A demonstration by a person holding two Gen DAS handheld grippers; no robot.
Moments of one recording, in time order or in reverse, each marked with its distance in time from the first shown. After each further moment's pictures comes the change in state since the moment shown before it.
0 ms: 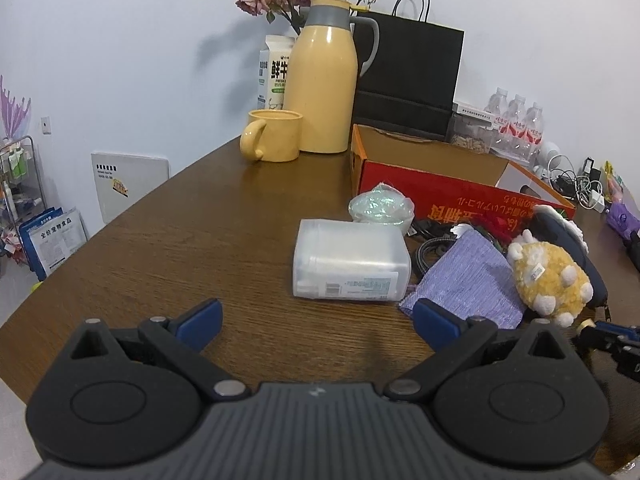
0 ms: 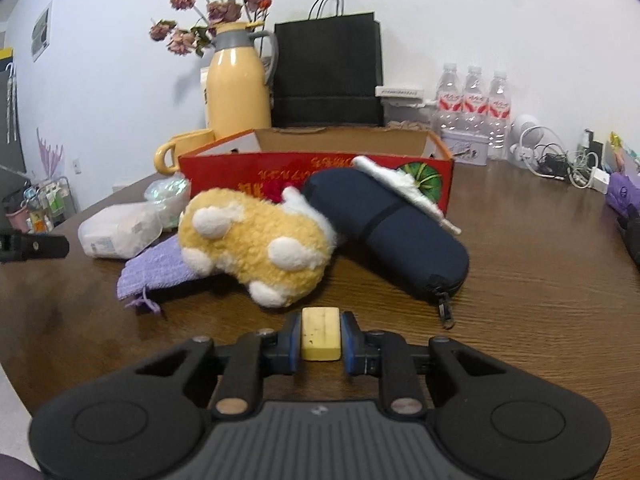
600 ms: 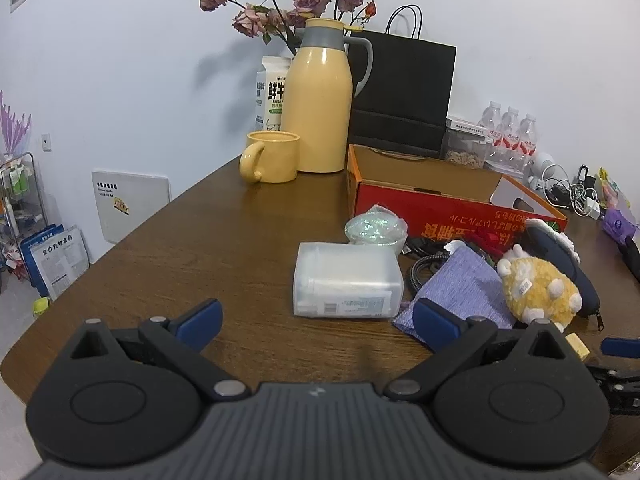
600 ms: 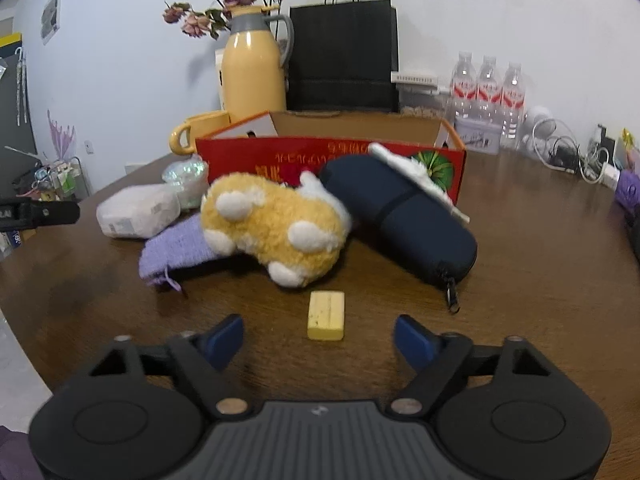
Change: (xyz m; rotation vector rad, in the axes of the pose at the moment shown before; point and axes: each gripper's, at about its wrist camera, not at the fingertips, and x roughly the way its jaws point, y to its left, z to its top) left arm -0.016 0.000 0.006 0.016 -0.050 -0.002; right arm -0.007 0.006 0.000 -0.024 0.080 0.035
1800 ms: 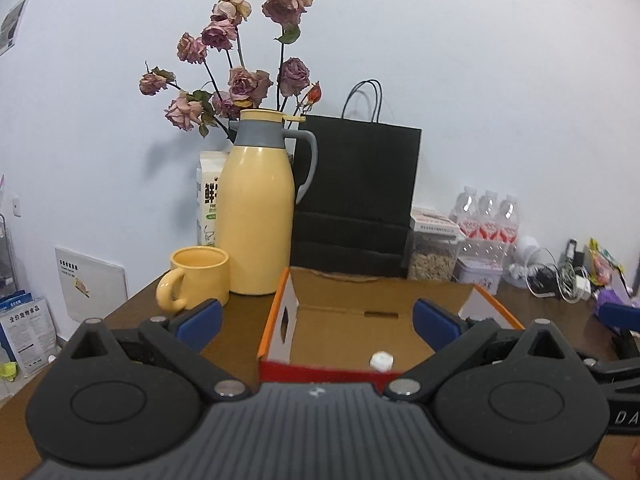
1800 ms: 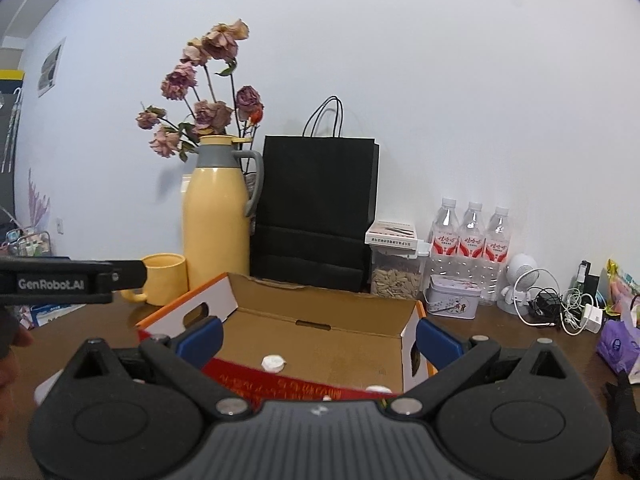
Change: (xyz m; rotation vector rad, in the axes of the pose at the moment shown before) left arm 0.055 -0.087 0.108 0.019 -0.220 -0.049; right arm 0.017 -0.009 0.138 -0.081 -0.352 -0.100
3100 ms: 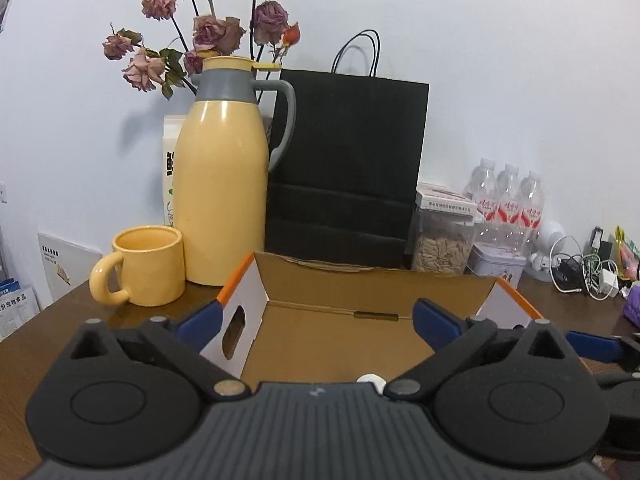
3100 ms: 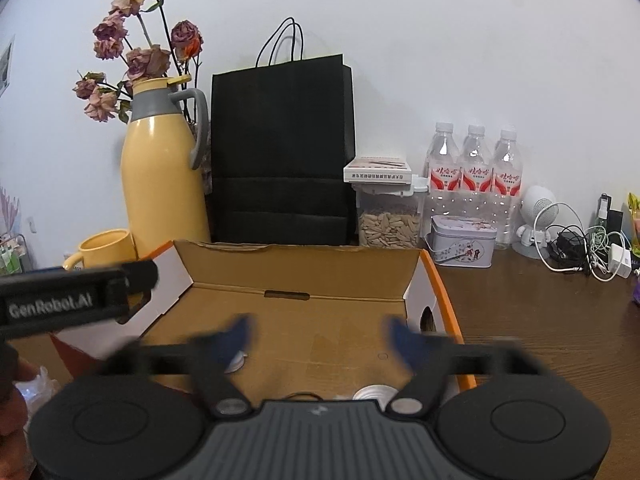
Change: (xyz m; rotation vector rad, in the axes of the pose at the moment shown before) left arm 0.121 -0.039 -0.015 -0.017 0.048 0.030; right arm 0.129 -0.031 -0.019 0.119 0.135 -0.025
